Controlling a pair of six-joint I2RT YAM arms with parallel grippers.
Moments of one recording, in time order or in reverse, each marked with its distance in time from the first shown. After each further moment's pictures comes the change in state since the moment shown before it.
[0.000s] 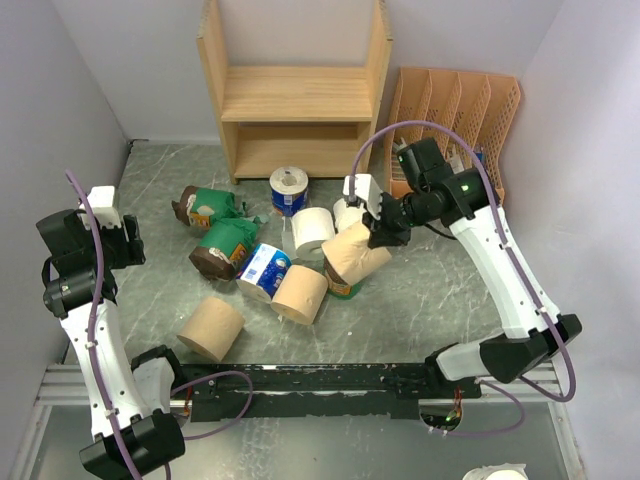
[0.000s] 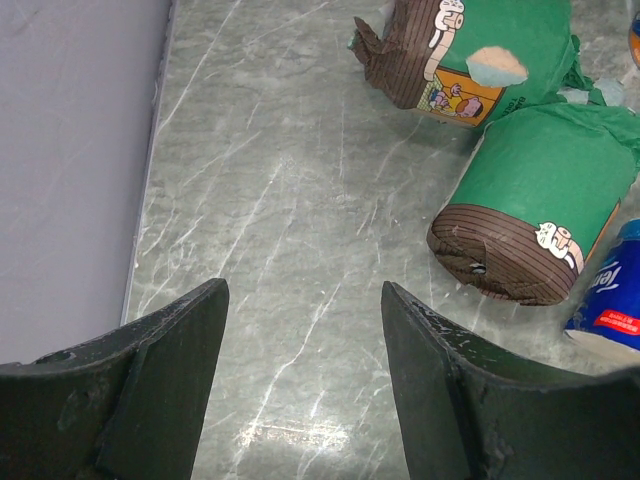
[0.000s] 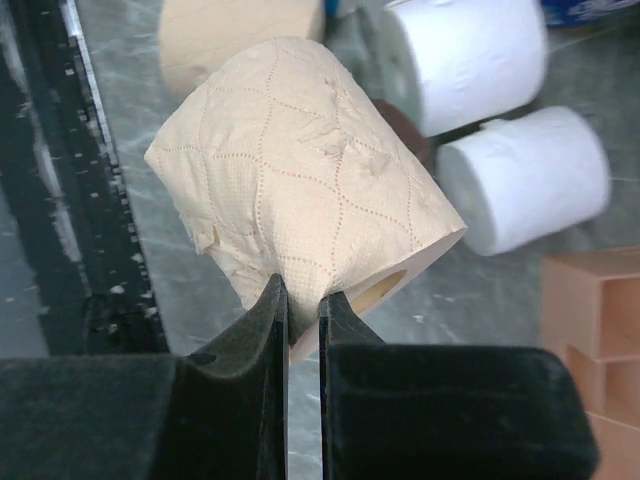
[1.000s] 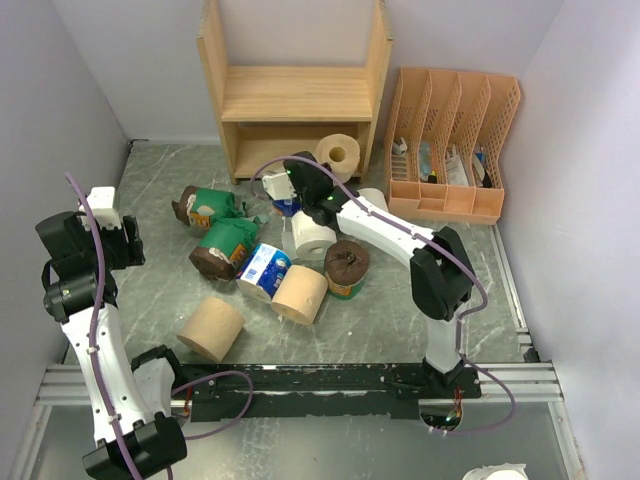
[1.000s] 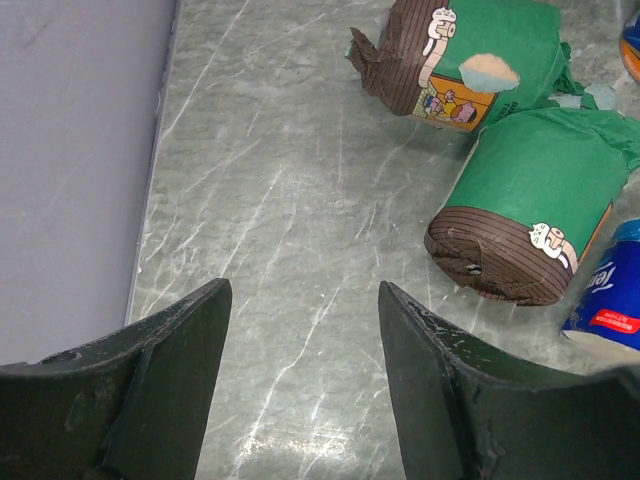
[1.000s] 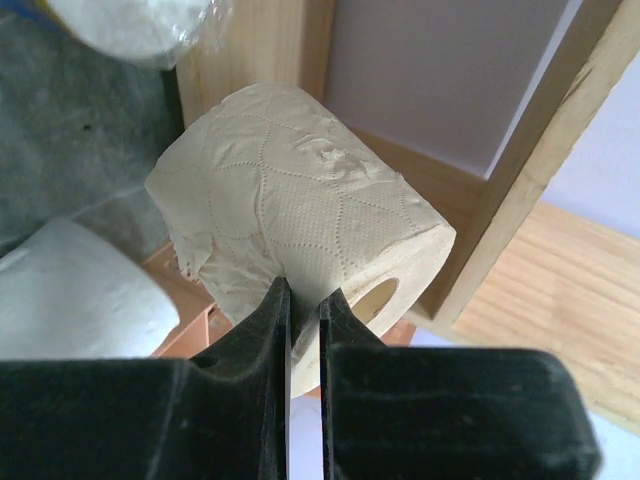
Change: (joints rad) left arm 0.000 -0.024 0.000 0.000 0.008 0.004; right arm 0.298 0.523 -0.085 1.130 1.128 -0.481
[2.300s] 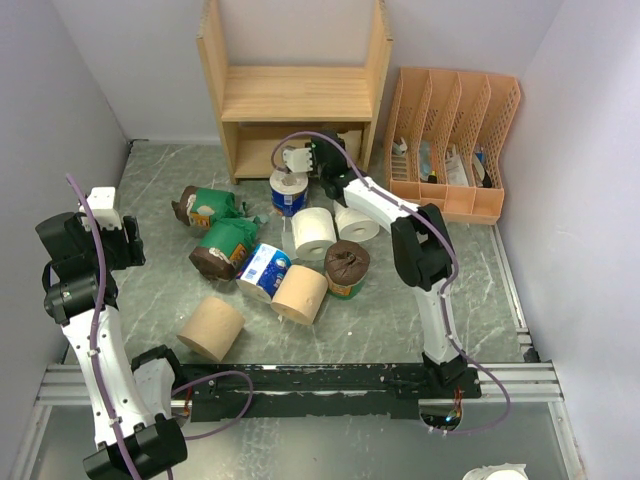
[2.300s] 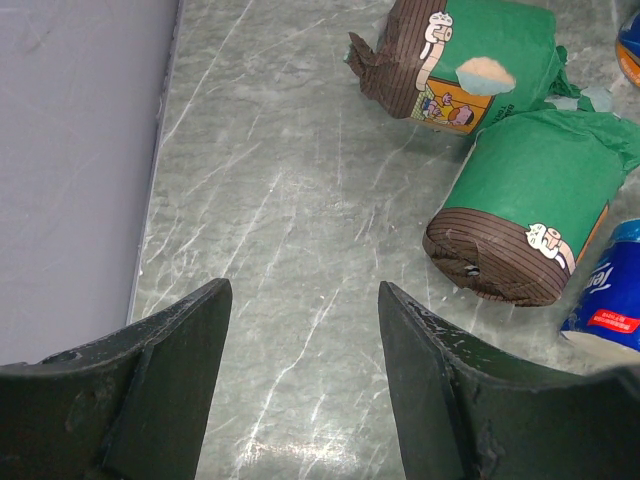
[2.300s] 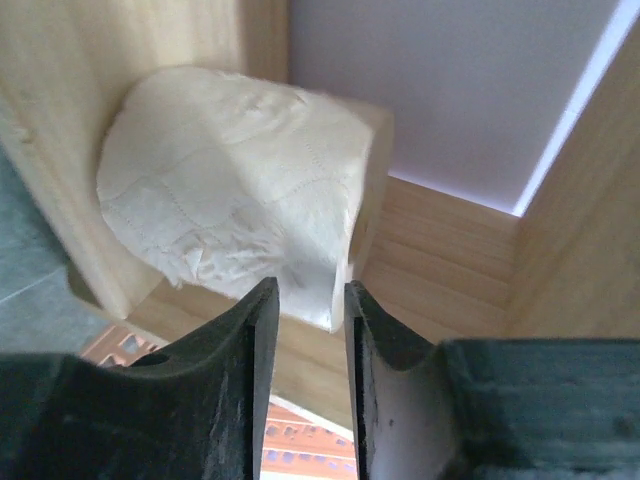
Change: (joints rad) left arm -0.005 -0.013 0.000 0.000 -0.002 -0.002; right arm -0.215 0.293 0.200 0.231 -0.204 -0.113
